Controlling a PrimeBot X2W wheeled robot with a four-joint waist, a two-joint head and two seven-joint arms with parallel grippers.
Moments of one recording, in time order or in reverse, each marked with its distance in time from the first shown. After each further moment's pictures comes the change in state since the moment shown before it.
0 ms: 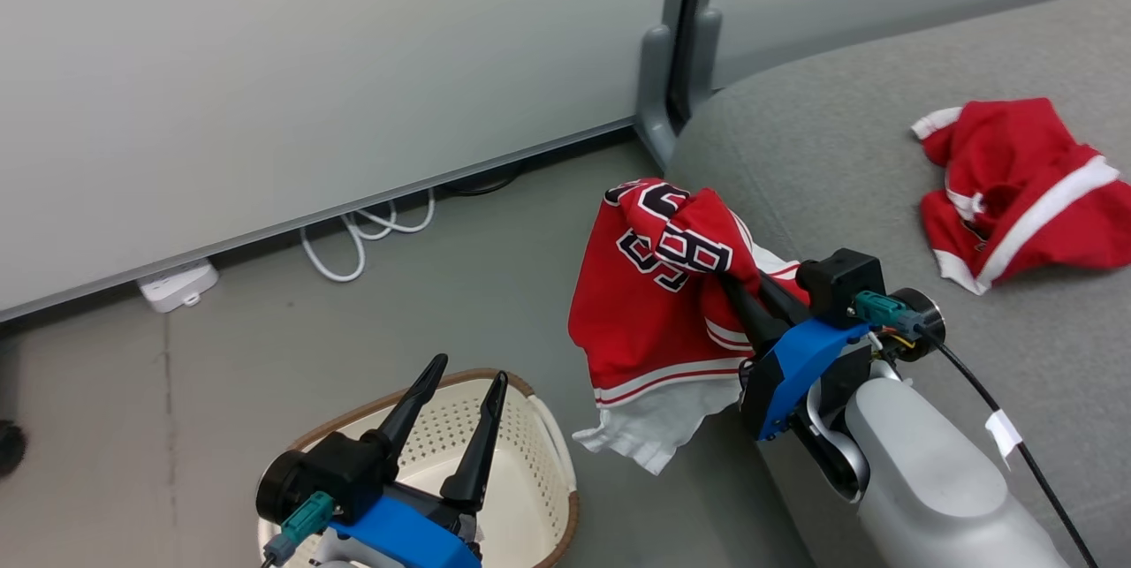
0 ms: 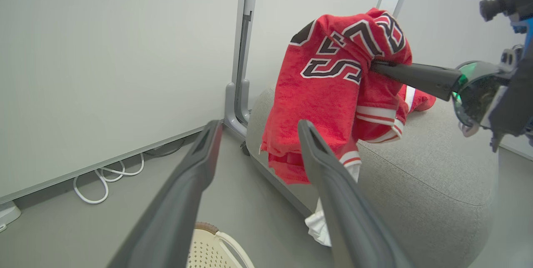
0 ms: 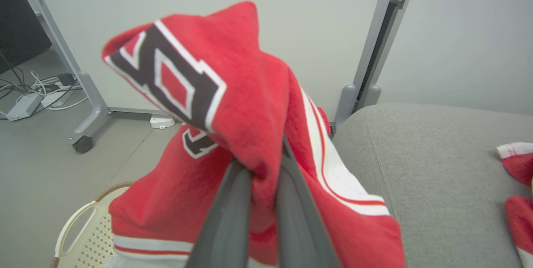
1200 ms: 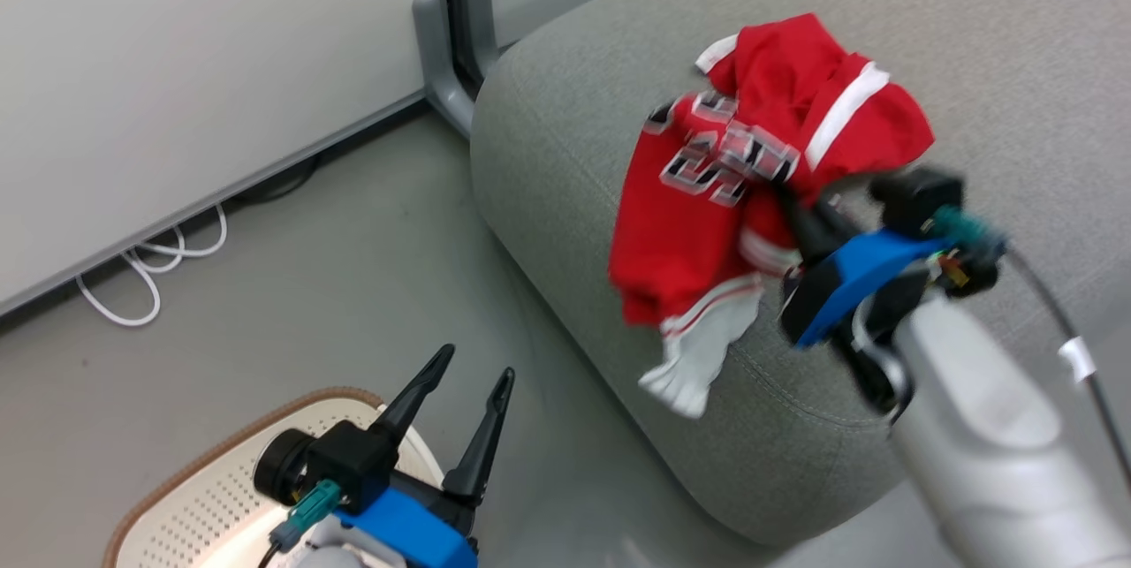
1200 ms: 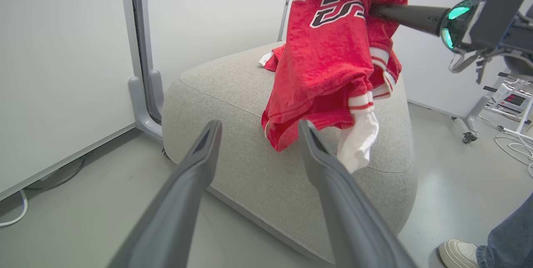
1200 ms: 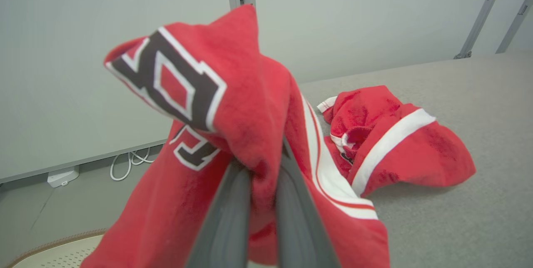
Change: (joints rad) left arm -0.021 0.048 -0.041 -0.003 0.003 -0.001 0.000; right arm -0.054 0.024 -0.133 0.010 0.044 0.000 0.016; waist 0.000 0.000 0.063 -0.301
